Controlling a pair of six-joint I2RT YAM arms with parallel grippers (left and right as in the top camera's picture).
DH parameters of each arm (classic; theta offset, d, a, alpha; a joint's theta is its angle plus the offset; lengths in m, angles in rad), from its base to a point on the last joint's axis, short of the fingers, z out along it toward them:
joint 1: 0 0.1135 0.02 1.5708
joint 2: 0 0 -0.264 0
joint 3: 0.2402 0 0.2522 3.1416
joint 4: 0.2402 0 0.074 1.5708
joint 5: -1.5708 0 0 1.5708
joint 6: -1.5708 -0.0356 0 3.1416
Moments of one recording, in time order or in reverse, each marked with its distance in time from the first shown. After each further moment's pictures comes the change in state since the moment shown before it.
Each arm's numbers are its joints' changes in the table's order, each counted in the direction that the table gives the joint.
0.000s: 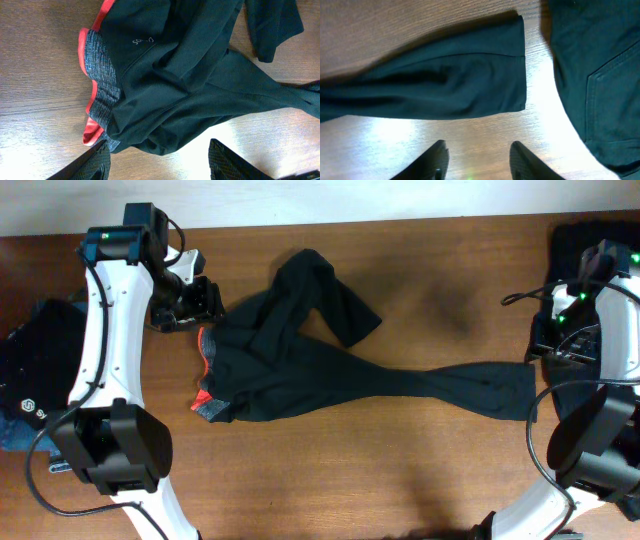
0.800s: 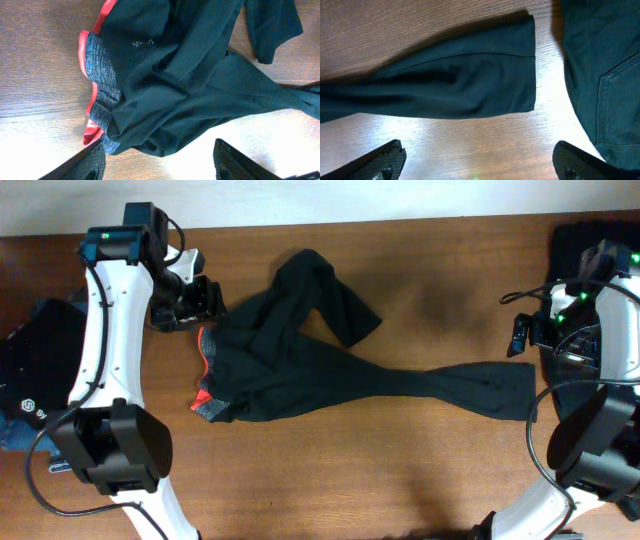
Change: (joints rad) left arm 0.000 0.000 0.000 -0.007 0.000 0.000; right arm 0.000 0.000 0.000 0.002 0.039 0.003
